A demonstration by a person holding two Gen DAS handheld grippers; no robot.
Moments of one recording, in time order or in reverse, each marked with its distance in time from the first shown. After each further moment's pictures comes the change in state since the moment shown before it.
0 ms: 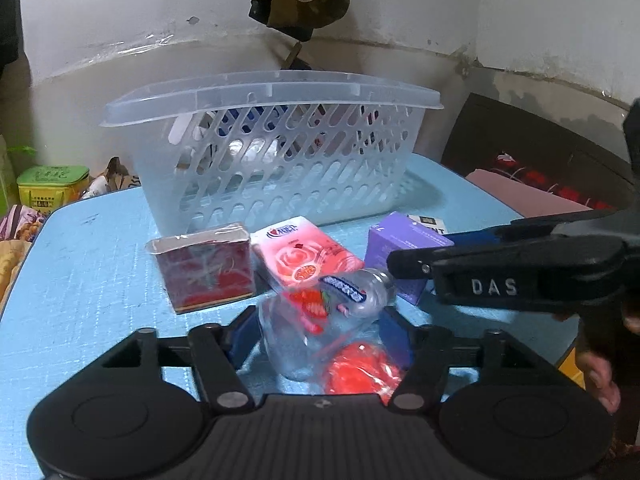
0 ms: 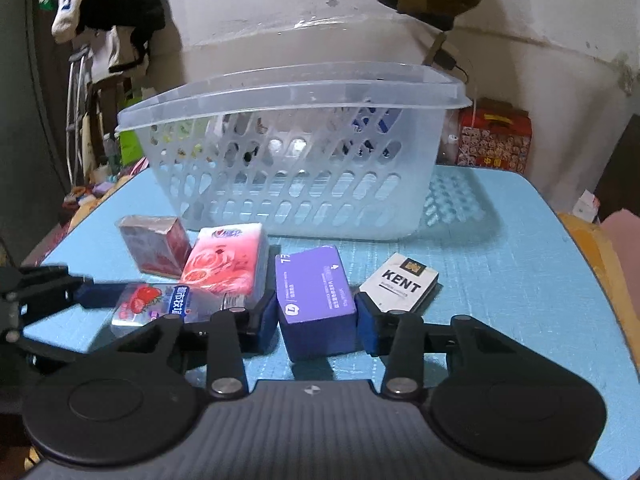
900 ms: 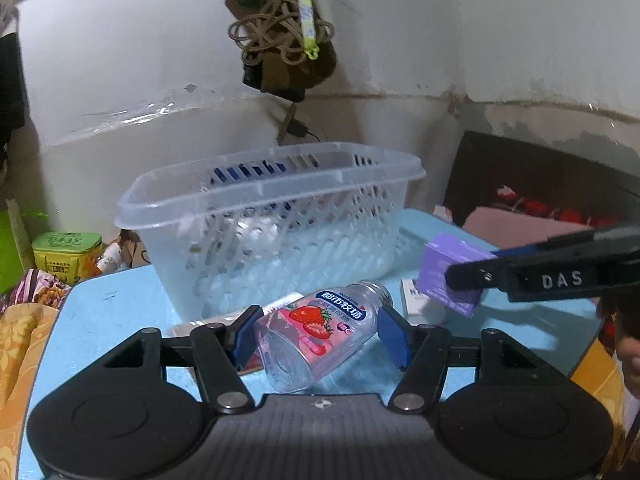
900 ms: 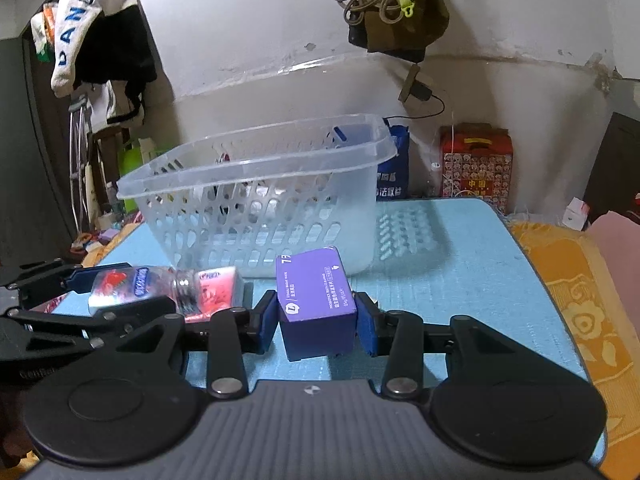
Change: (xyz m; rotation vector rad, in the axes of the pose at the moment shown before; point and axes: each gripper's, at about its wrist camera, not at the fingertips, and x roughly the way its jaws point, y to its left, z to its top) left arm -0.031 -0.018 0.022 0.079 -0.176 0.047; right arm -0.047 -0.040 0.005 0.085 -0.121 0.019
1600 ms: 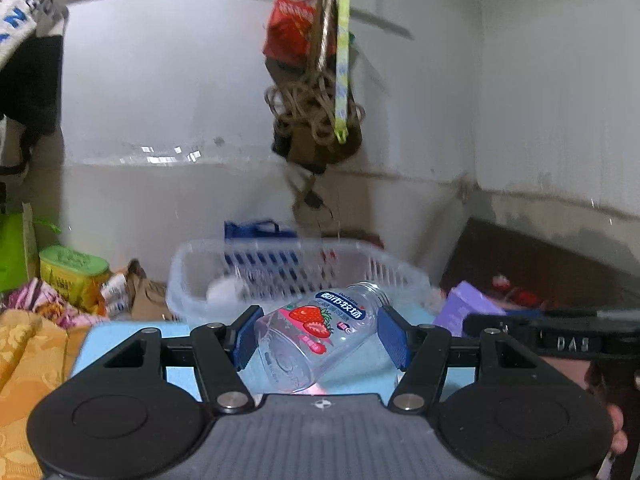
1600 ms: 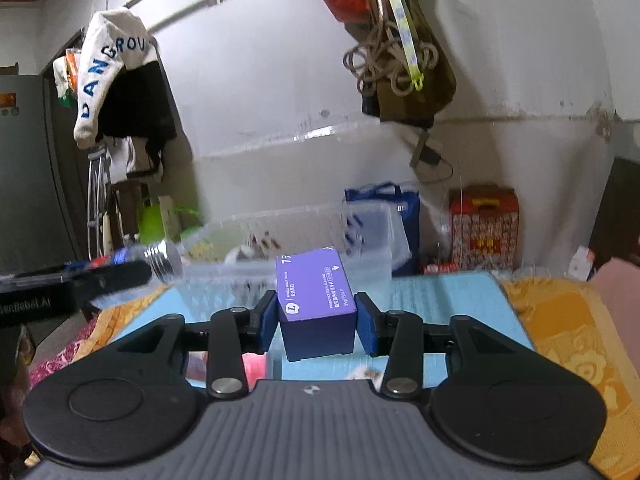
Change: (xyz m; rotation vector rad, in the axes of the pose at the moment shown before) left arm -0.049 0.034 0.047 -0.149 -0.203 -0.011; right arm -0.036 0.015 0.039 -0.017 -0.181 0.032
